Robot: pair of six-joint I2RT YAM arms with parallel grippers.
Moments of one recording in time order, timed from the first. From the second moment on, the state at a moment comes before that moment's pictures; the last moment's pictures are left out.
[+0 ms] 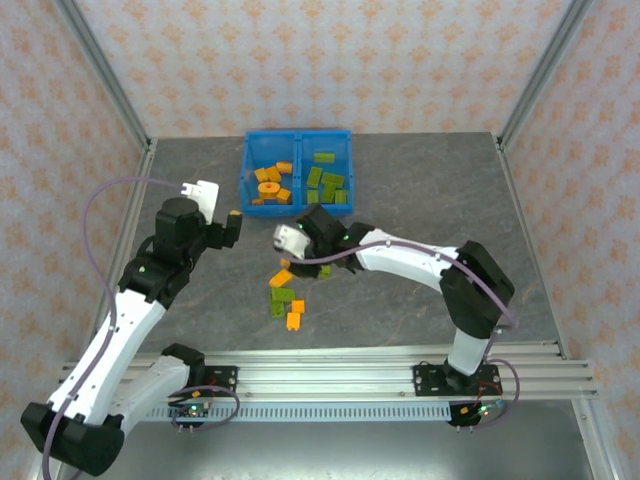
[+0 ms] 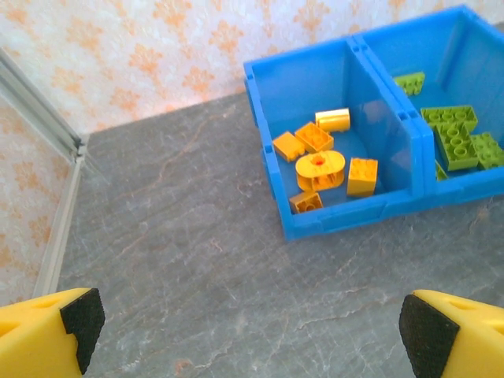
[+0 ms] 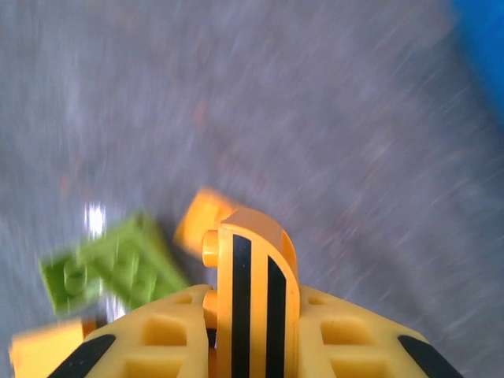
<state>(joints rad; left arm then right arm) -0.26 0.84 0.89 -0.51 -0.27 0.07 0.89 1.76 1.32 -0.39 -0.20 -0.27</state>
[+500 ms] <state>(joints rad) -0.25 0.73 0.83 -0.43 -0.37 0.07 0.82 2.43 2.35 -0.37 0.18 0.14</state>
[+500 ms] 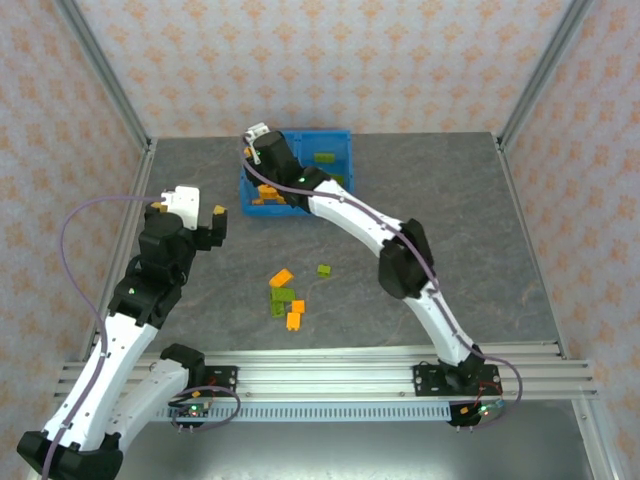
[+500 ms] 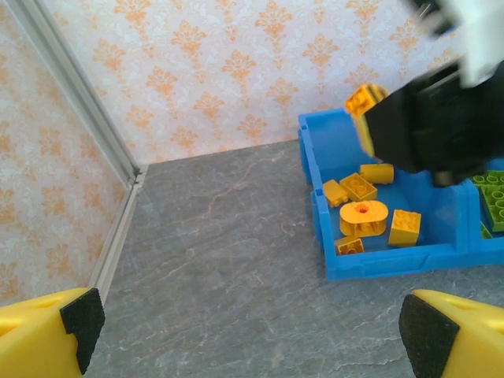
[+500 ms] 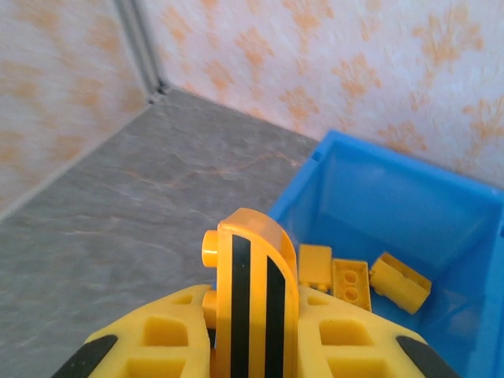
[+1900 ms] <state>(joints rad) -0.55 1.23 1.12 -0.62 -0.26 -0.51 0.71 1.39 1.35 -0.27 0.21 0.22</state>
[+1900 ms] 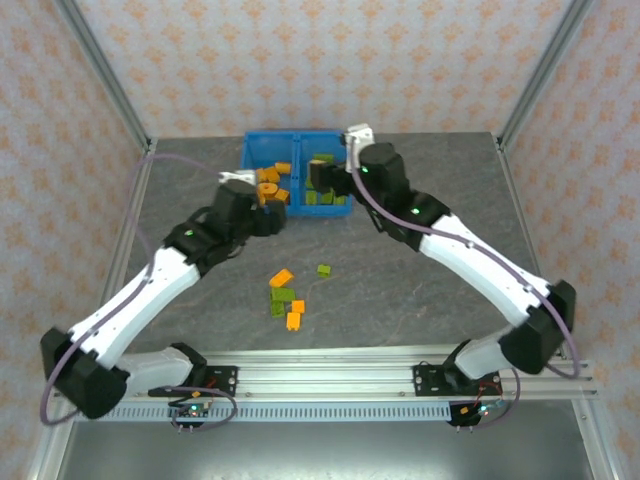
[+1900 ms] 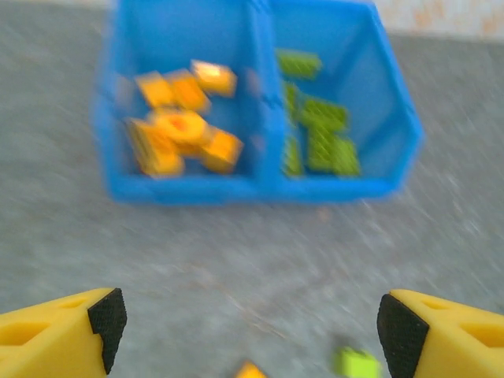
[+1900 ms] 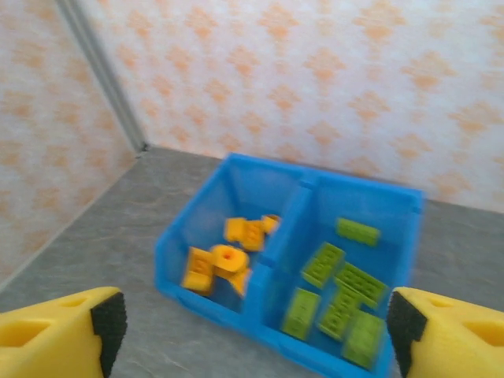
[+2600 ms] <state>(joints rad) -0.76 1.89 1.30 -0.69 -0.06 -0.61 0.61 1.12 1.02 -0.48 0.08 0.18</state>
